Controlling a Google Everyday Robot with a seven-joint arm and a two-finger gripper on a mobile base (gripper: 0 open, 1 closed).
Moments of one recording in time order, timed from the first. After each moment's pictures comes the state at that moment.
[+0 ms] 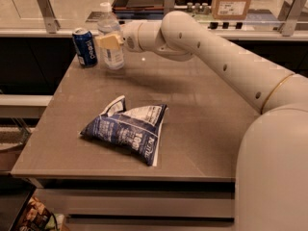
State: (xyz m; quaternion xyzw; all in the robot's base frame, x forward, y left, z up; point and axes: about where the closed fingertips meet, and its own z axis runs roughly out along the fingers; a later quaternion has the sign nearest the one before) arm 0.769 0.139 0.919 -0.39 0.67 0.31 0.55
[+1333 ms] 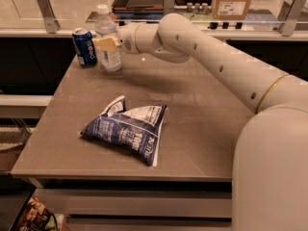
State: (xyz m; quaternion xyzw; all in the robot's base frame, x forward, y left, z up) arm 0.767 0.151 0.914 -0.40 0.66 0.32 0.55
